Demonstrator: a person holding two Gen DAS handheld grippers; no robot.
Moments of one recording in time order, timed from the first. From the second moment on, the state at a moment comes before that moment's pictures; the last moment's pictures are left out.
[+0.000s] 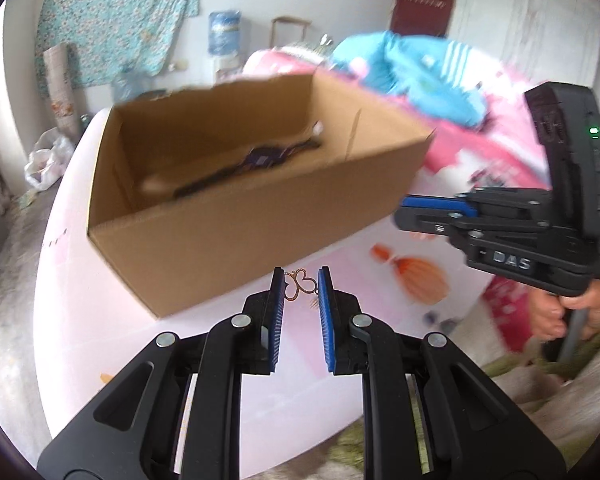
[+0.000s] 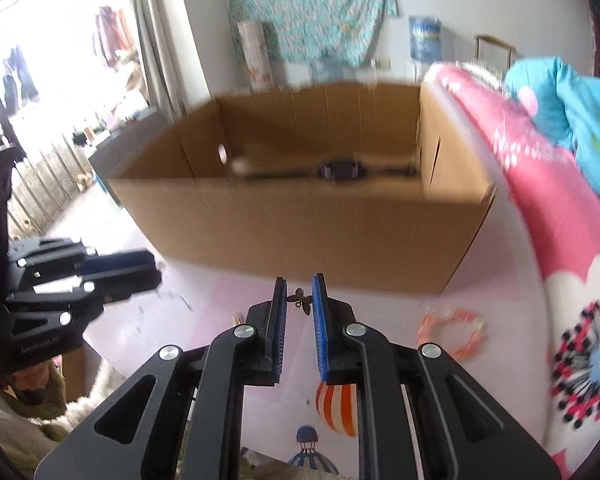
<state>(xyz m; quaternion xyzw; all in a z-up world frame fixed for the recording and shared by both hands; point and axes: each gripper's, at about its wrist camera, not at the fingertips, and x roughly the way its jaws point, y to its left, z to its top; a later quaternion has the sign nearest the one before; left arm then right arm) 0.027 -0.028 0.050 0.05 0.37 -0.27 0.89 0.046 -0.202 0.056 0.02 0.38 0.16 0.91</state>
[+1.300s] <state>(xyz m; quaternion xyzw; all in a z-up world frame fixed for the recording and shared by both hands) 0.177 -0.091 0.048 0.01 0.47 -0.29 0.84 0.255 -0.219 0.074 0.01 0.51 0.28 0.82</state>
